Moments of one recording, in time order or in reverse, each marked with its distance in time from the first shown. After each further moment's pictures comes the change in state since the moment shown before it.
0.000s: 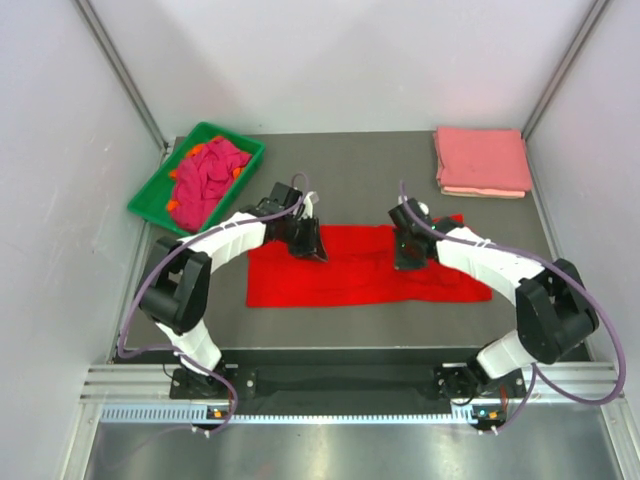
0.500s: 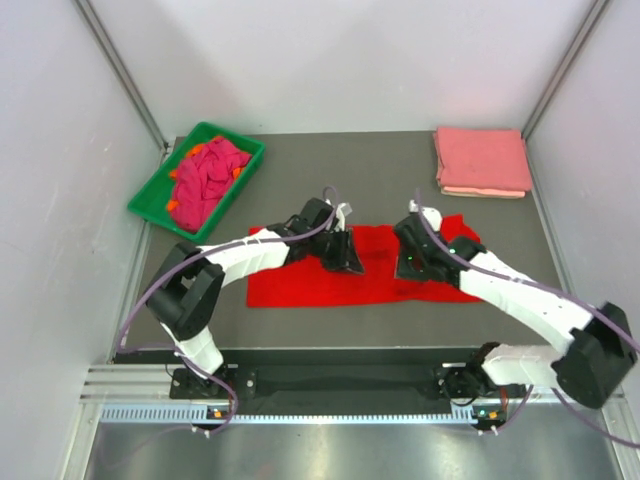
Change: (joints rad) left arm -0.217 0.001 -0.065 0.243 0.010 -0.223; right arm 0.171 -0.241 -0.062 -0.100 0.132 0.175
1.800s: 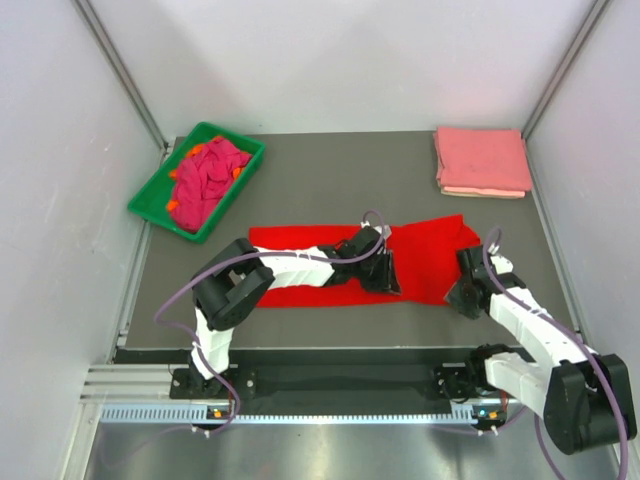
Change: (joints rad) left arm -0.274 0.237 0.114 0.175 -0.228 -0.204; right arm -0.518 -0.252 -0.455 0.051 -0.043 0.144
